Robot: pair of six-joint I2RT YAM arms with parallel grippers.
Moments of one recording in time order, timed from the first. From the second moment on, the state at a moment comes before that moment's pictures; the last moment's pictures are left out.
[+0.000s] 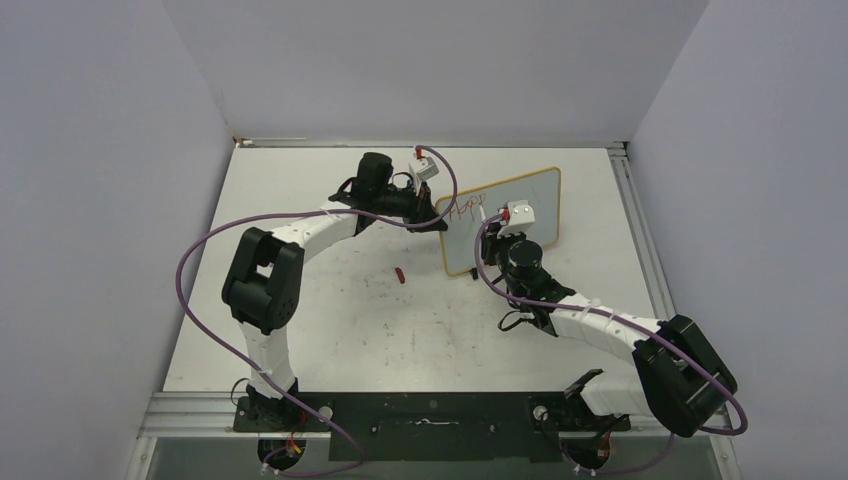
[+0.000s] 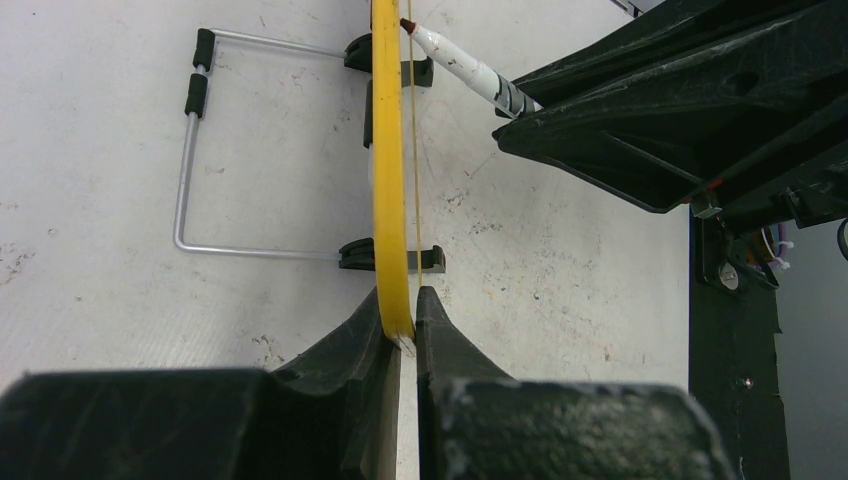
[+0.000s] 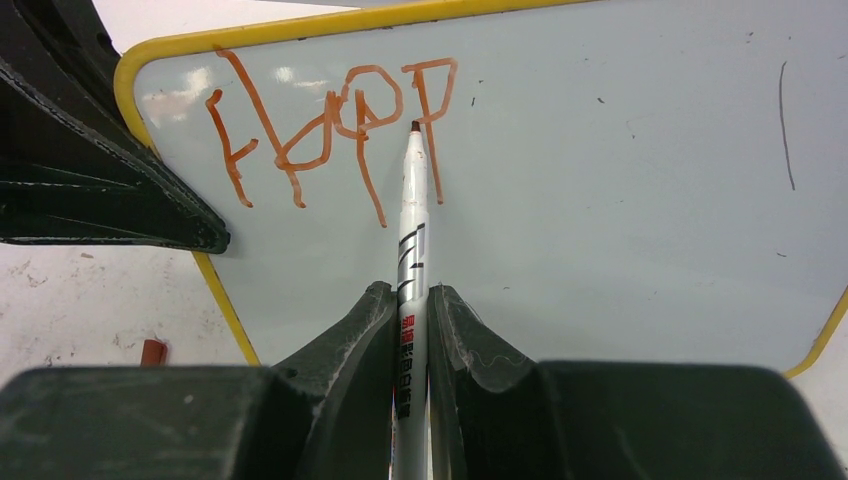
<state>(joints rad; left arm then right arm) -0.48 1.92 1.37 0.00 0.90 -0.01 0.62 1.27 0.51 0.59 0.34 0.16</state>
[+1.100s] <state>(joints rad) -0.48 1.92 1.38 -0.02 0.90 0.00 0.56 1.24 0.50 0.55 0.31 0.15</state>
